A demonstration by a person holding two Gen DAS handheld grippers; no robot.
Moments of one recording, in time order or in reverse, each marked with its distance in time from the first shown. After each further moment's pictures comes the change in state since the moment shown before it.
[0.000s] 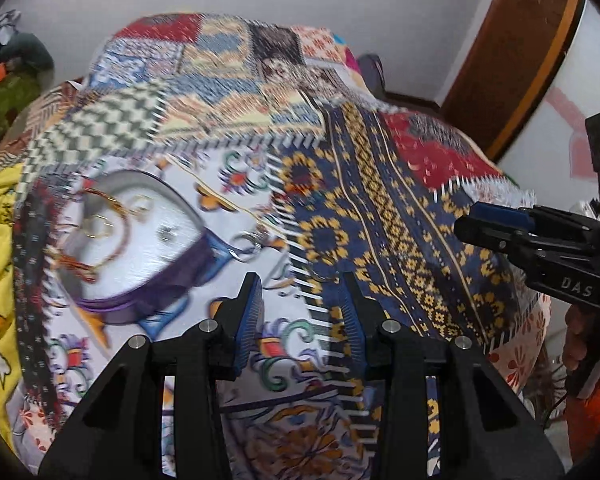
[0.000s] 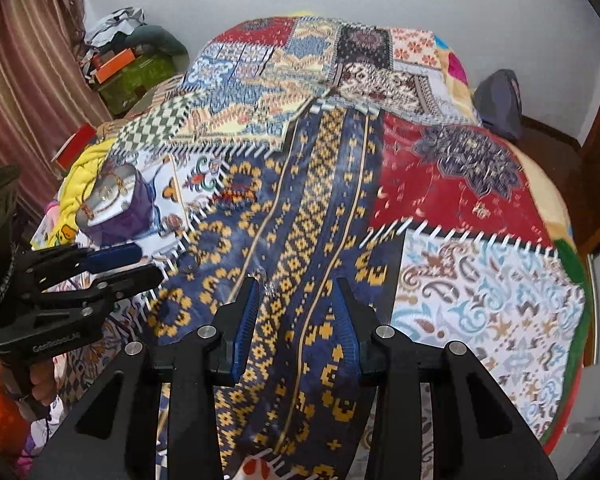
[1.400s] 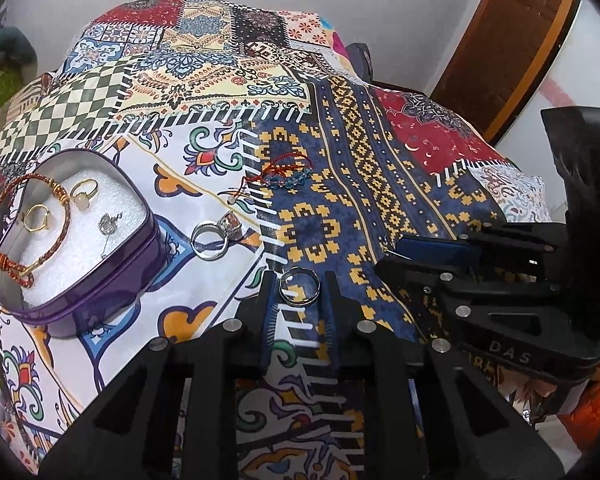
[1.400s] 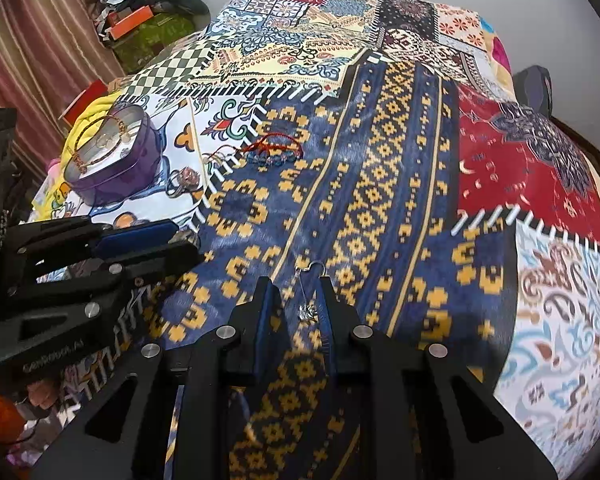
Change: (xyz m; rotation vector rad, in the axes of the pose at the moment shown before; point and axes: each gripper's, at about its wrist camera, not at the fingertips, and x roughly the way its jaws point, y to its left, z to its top) left arm 0.031 0.000 -0.006 0.004 0.017 -0.057; right arm 0.040 0.029 -0.005 -0.070 0.114 0.026
